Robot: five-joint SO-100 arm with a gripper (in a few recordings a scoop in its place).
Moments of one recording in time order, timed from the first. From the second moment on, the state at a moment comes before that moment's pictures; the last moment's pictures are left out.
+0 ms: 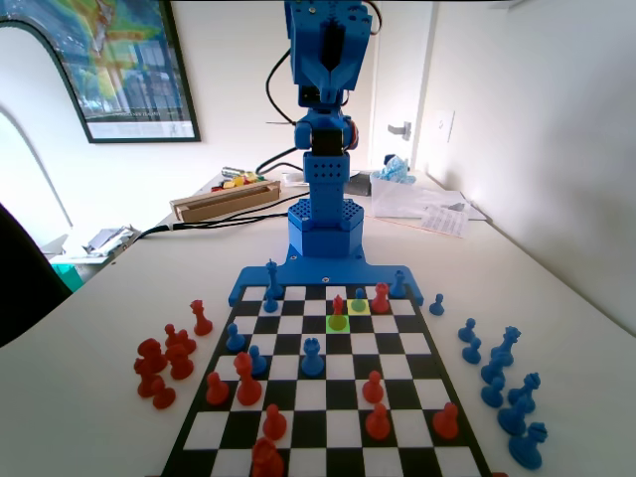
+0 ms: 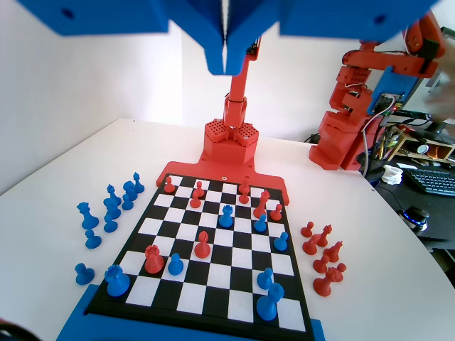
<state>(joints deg) 0.9 173.8 125.6 90.2 -99.1</state>
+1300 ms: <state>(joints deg) 0.9 173.8 125.6 90.2 -99.1</state>
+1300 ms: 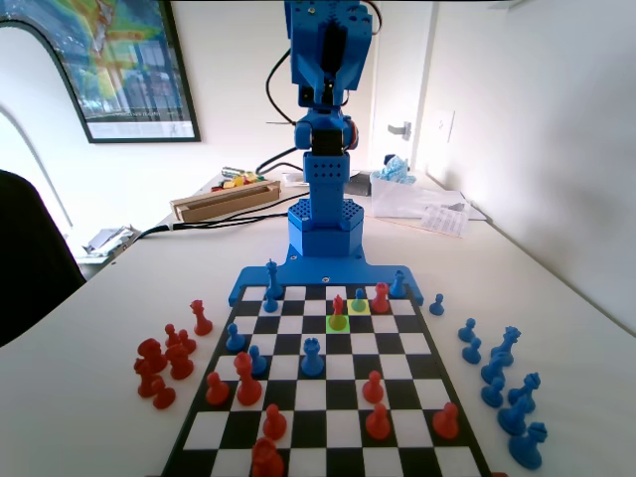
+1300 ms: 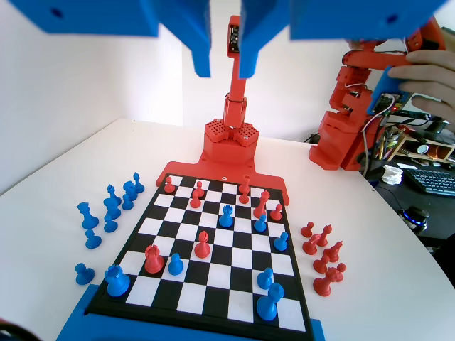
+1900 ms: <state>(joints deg) 0.4 164.3 121.8 90.2 -91.1</state>
